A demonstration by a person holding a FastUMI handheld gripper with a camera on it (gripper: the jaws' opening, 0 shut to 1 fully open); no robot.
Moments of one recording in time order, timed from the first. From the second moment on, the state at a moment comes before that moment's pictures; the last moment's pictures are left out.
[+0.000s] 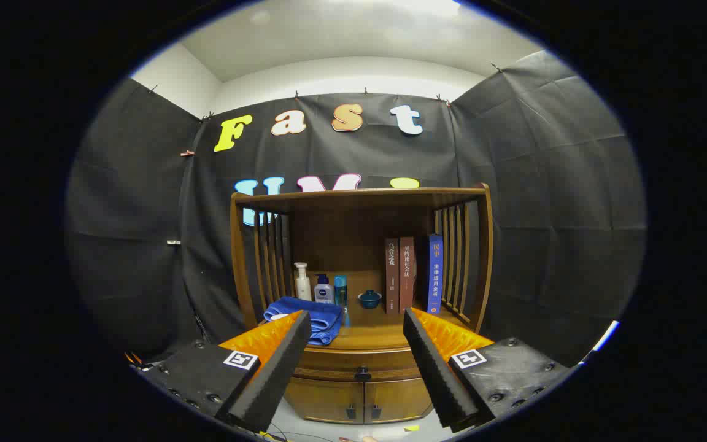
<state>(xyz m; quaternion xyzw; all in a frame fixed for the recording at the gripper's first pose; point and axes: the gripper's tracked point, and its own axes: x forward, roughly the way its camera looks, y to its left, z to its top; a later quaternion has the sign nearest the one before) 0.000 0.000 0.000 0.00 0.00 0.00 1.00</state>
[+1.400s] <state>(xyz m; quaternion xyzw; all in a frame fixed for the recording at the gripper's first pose) 0.004 -0.011 0.004 0.00 0.00 -0.01 1.00</state>
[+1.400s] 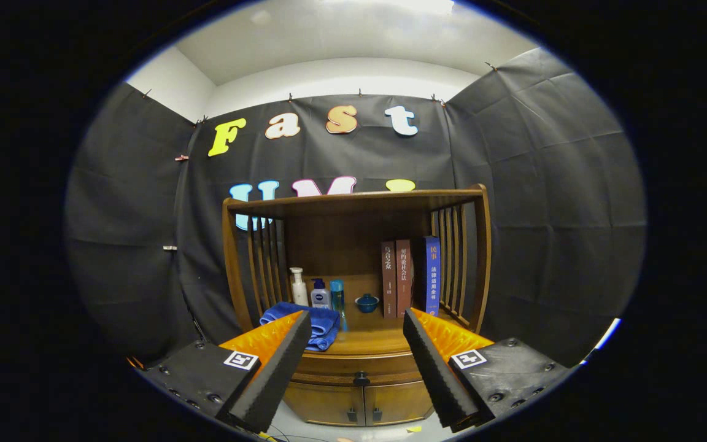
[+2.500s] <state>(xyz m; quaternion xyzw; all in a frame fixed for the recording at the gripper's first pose) 0.130 -0.016 -0.220 0.02 0.12 -0.01 0.99</state>
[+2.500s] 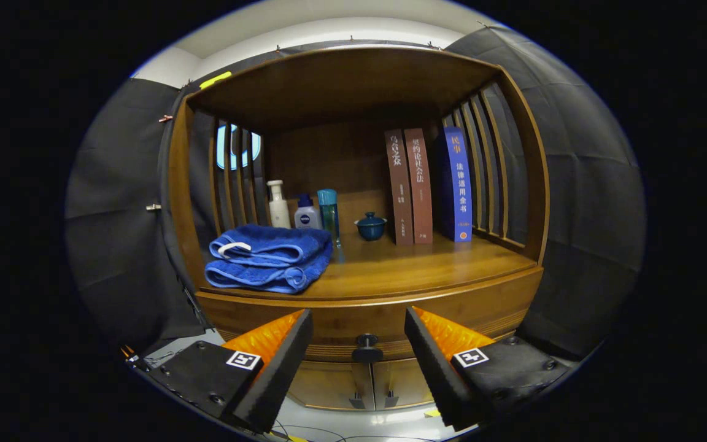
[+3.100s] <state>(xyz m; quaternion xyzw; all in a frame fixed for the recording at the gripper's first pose) 0.163 -0.025 -0.321 0.01 0.21 -0.01 0.98</state>
